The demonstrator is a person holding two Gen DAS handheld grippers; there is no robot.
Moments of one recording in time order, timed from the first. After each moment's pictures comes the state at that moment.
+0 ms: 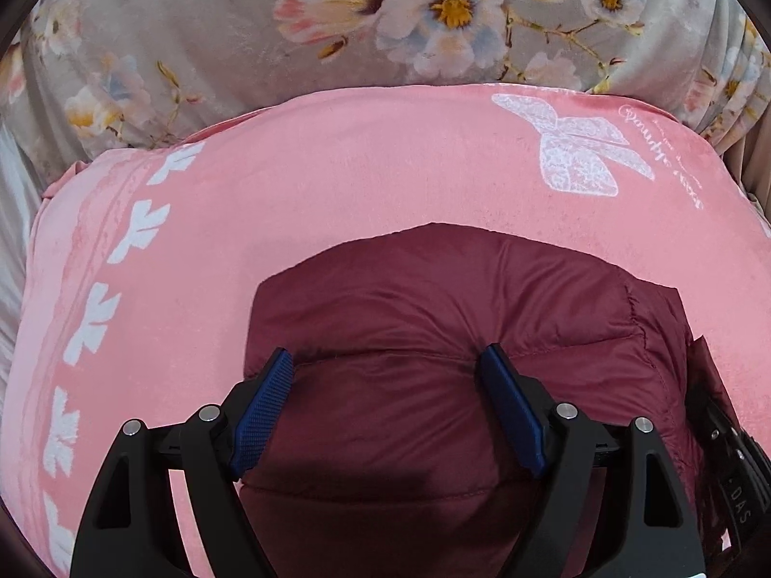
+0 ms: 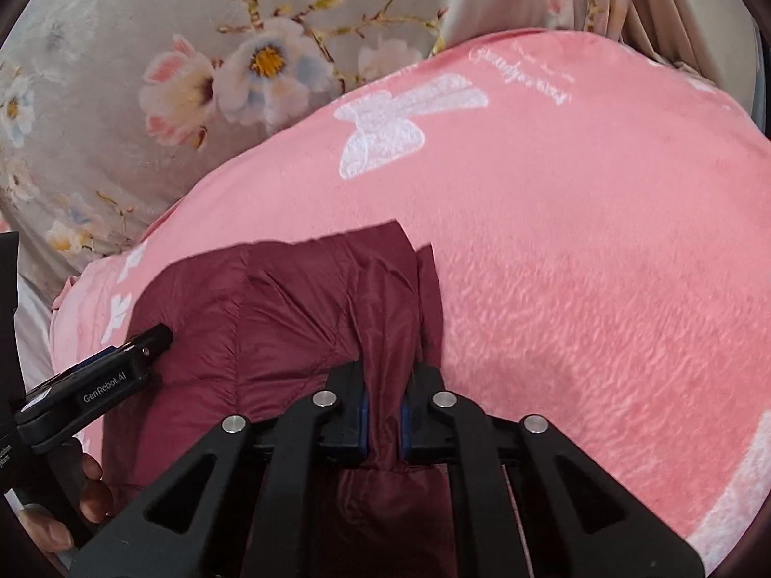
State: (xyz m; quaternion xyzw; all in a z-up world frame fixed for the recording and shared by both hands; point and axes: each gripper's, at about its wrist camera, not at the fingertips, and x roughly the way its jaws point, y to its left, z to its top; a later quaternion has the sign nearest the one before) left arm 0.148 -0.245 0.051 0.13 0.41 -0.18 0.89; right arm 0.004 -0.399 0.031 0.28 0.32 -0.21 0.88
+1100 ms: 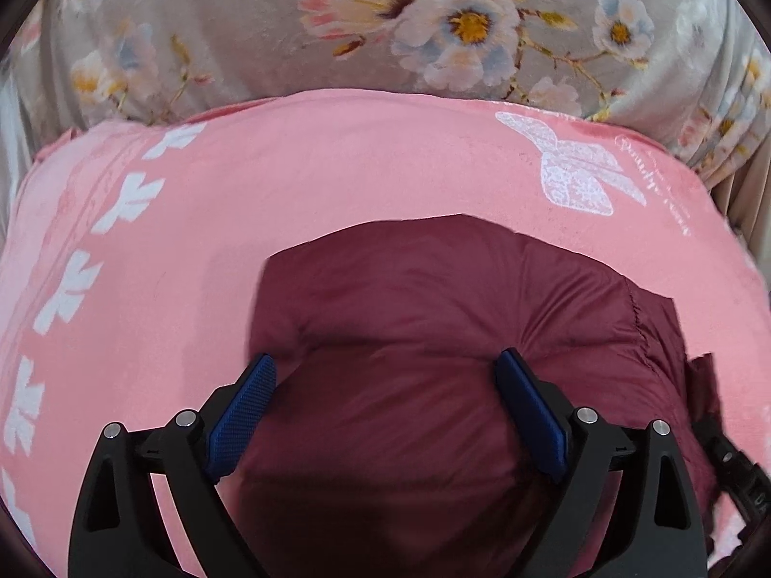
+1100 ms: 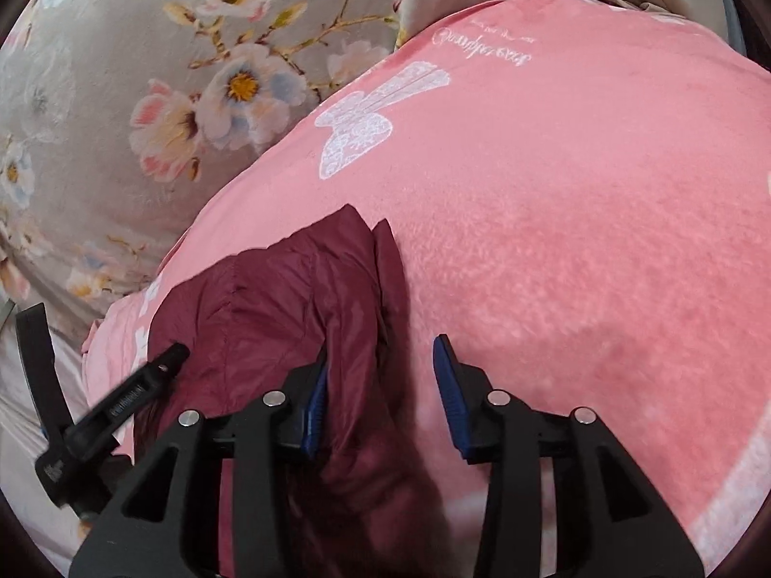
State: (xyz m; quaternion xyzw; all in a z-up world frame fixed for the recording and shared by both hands) left arm 0.147 -0.209 0.046 0.06 0.41 -0.20 0.89; right arm -0.046 -0.406 0.024 0.37 0.29 -0.18 0.86
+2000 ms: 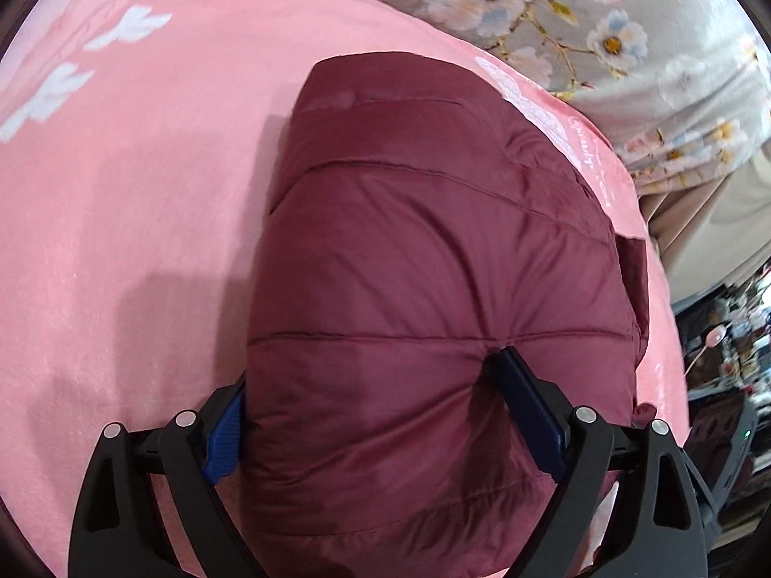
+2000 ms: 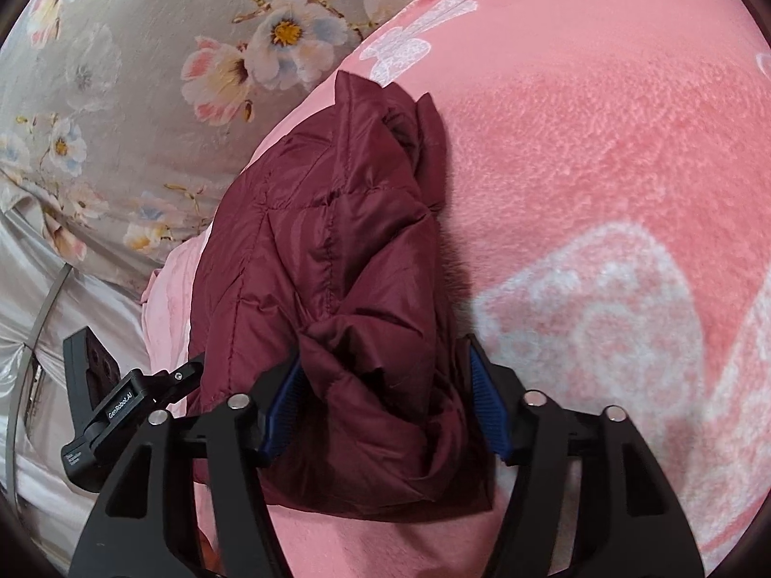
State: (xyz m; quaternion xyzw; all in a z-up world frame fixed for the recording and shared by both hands) left arm 0.089 -0.135 0.020 -0.06 0.52 -0.29 0.80; right arm -0.072 -0.353 0.004 0.42 0.32 -0.08 0.84
